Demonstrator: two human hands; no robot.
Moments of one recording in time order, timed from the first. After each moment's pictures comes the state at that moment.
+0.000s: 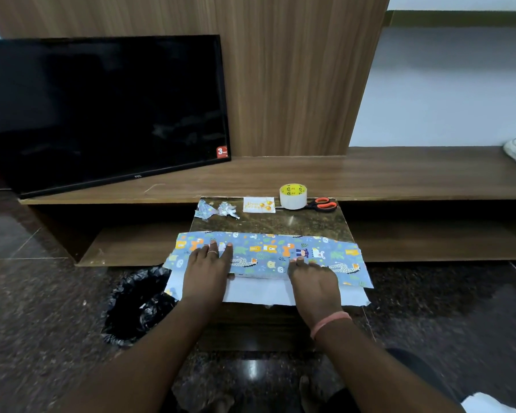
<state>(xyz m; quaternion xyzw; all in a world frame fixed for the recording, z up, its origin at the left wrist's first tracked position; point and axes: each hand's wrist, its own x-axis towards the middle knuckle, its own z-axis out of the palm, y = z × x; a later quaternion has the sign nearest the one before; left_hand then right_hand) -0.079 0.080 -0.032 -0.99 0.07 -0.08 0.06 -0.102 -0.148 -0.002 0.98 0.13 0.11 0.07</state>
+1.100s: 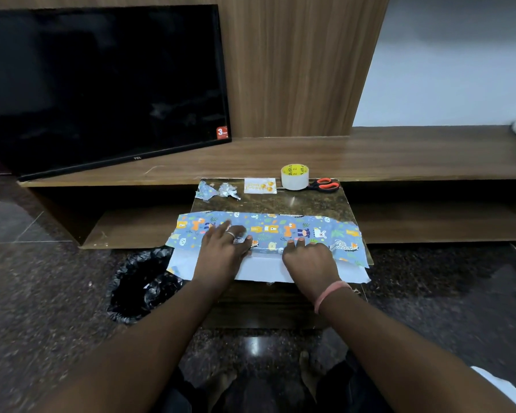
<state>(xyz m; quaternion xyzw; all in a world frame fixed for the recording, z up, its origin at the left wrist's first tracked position) -0.082 0.066 -0.045 -0.95 0.17 -0.24 -0.07 -0.103 -0.145 0.009 0.96 0.19 0.12 0.17</state>
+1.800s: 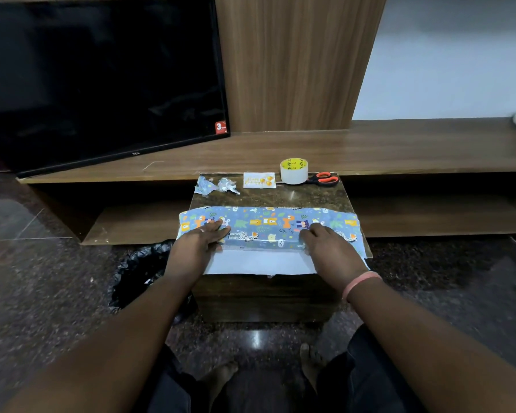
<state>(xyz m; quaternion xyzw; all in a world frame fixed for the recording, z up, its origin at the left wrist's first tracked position) -0.088 0.117 -0.036 -0.95 0.11 -0.12 -0.26 -0.089 -0.196 -0.005 0.98 0.20 0.04 0.04</state>
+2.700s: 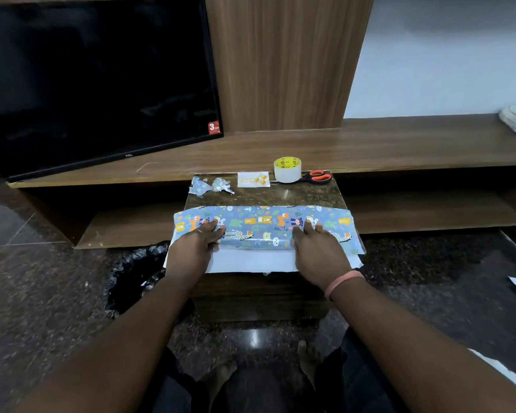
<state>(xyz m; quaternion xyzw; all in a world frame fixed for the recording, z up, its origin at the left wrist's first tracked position) -0.090 0.106 -0.033 -0.96 0.06 -0.11 -0.24 -0.097 -0.177 -0.001 0.99 0.12 -0.01 0.05</state>
